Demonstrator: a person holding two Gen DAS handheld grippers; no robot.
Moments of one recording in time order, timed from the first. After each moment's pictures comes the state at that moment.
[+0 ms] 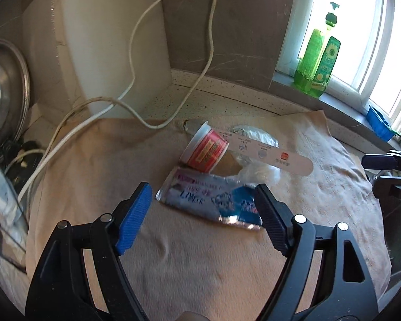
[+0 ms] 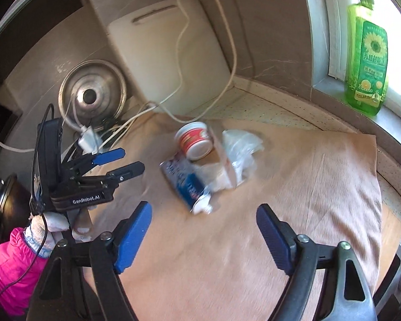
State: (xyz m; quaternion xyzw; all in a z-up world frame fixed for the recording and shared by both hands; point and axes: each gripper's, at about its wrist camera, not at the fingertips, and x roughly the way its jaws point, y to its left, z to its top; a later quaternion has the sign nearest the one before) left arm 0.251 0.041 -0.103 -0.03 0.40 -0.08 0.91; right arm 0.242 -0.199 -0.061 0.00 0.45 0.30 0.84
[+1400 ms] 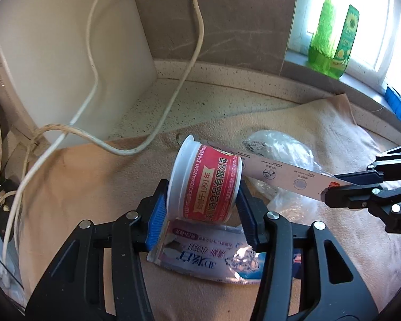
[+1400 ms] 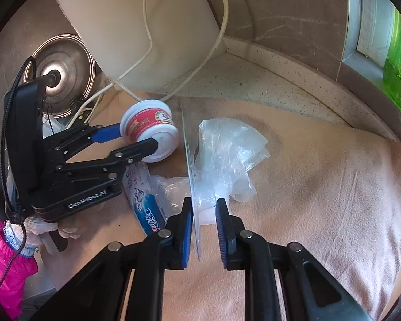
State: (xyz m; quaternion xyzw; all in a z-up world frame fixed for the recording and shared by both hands) left arm 0.331 0.016 -0.138 0.03 0.43 -0.09 0.90; right arm 0.331 -0.150 -0.129 -0.03 0.52 0.29 0.80
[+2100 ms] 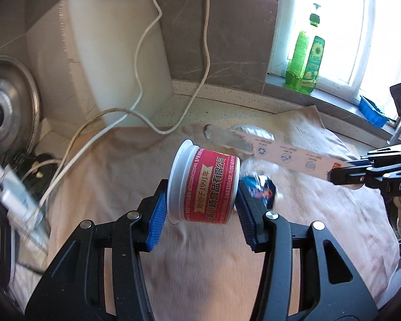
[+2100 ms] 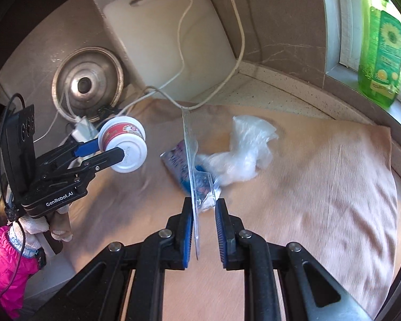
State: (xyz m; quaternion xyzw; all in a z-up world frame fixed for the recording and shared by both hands) left arm 0.199 0.056 -0.083 0.00 0.37 -0.09 0.92; right arm 0.230 -0.168 -0.087 -0.01 0.47 0.30 0.83
